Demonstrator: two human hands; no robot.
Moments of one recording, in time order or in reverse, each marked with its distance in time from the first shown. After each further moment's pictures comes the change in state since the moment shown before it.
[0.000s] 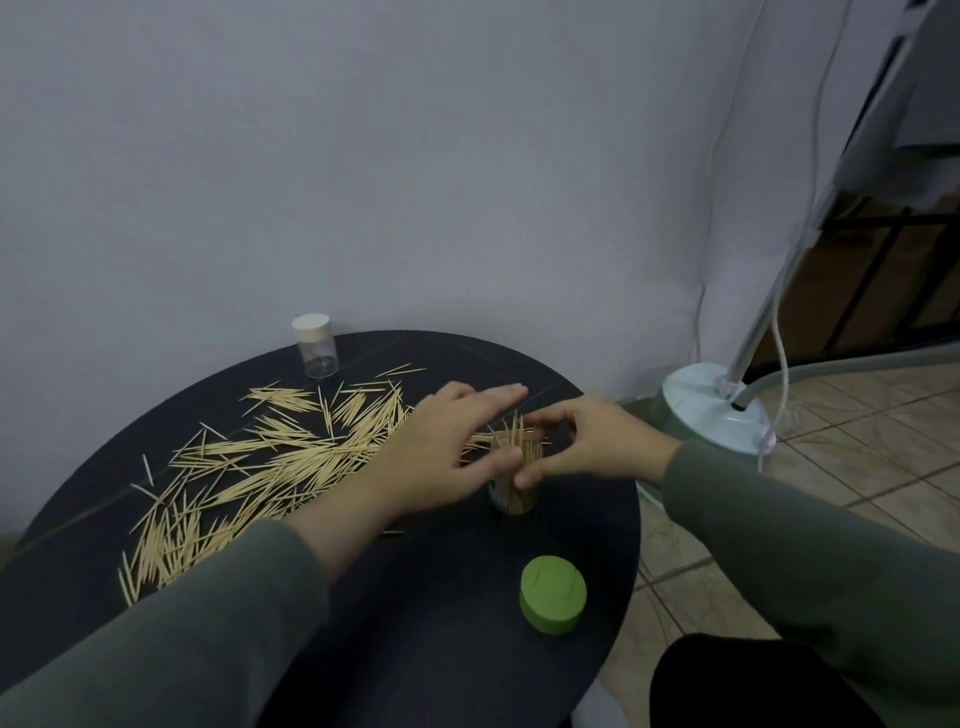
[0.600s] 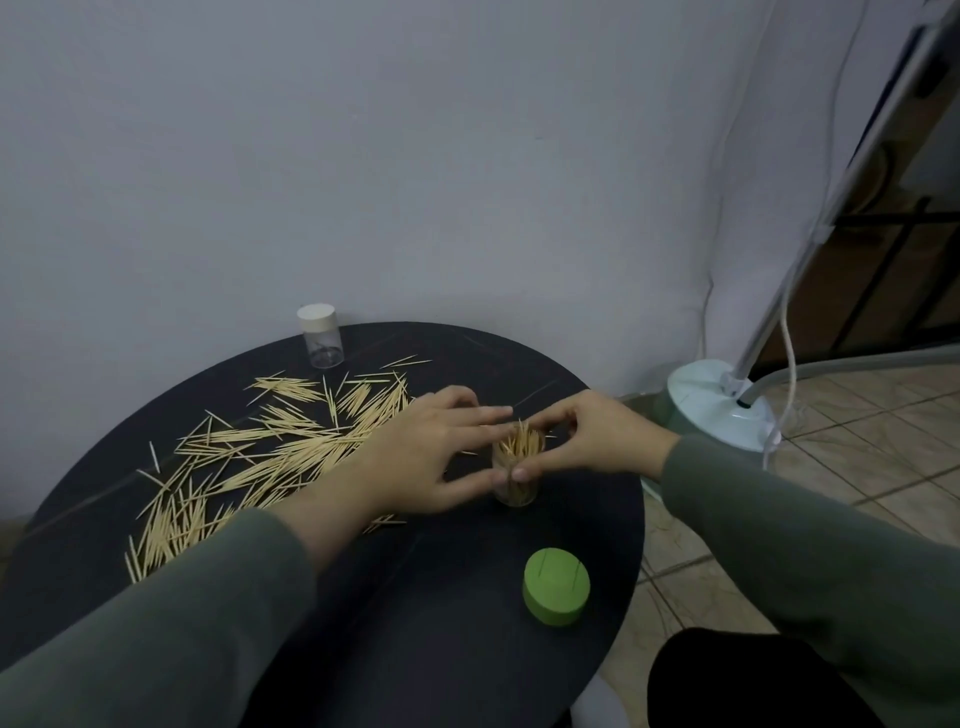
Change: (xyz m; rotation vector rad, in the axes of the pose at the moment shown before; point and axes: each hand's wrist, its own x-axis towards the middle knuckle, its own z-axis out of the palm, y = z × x) left_hand -0.013 -0.018 -0.003 0.227 -0.027 0.219; right_hand 0.005 0.000 0.004 -0.033 0.012 0.014
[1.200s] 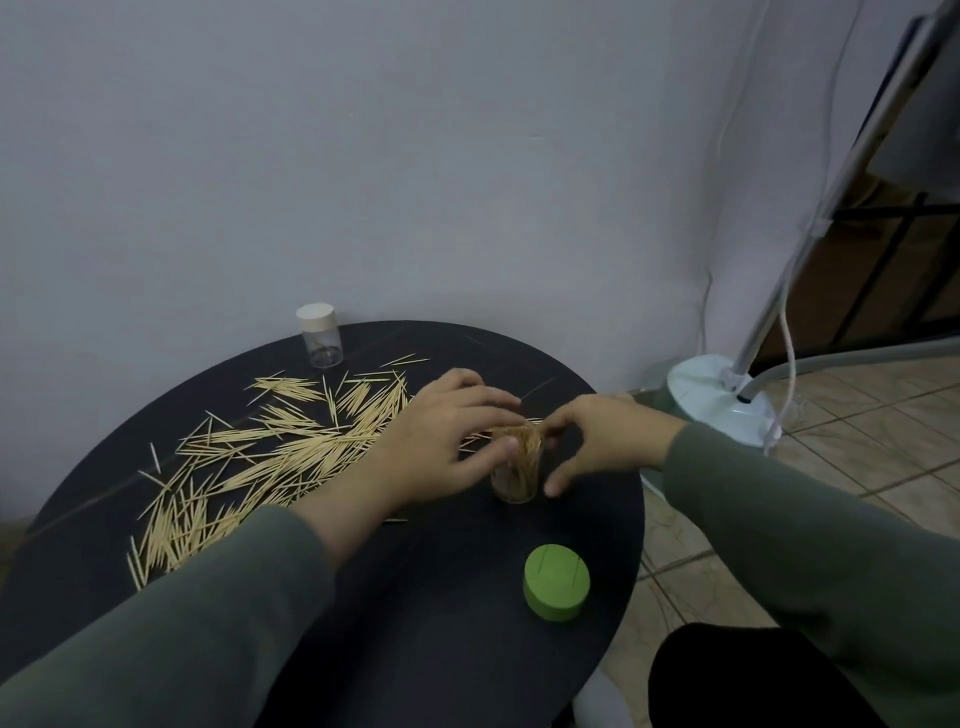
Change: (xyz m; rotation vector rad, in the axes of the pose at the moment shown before) left_hand 0.014 0.007 0.003 -0.100 0.137 -0.058; right_hand 0.000 -0.001 -0.009 -0.323 -0.163 0.041
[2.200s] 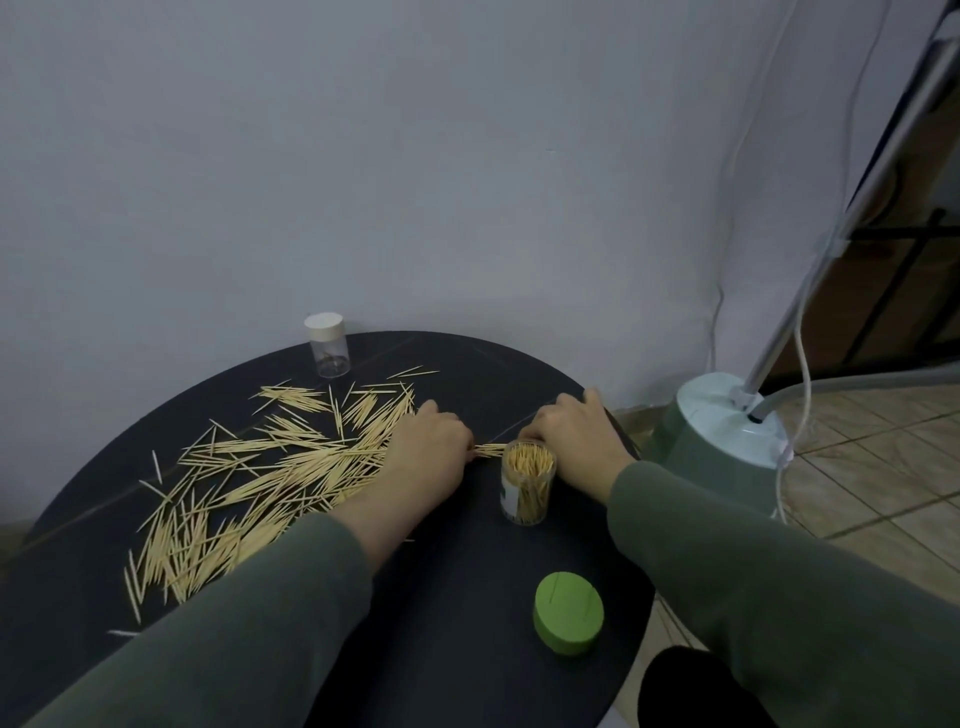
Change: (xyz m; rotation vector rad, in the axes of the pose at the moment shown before) left_hand 0.015 -0.019 0.021 0.409 -0.447 -0.552; right_hand 0.057 -0.004 0.033 -0.423 0.357 -0.054
